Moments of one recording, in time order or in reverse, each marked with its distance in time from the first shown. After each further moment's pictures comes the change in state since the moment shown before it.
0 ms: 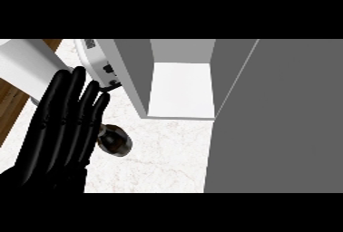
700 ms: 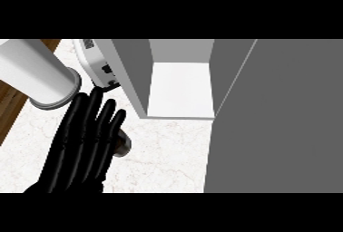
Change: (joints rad) left arm 0.133 -0.060 -0.092 -0.004 0.057 0.047 -0.140; right arm 0.042 0.004 -0.027 0.006 -0.017 0.035 -0.033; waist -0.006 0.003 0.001
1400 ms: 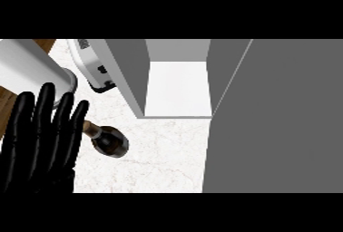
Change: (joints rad) left arm 0.179 -0.004 0.138 -0.007 0.131 -0.105 -0.330; right arm 0.059 -0.010 -0.009 0.006 -0.004 0.046 -0.072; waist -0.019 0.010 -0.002
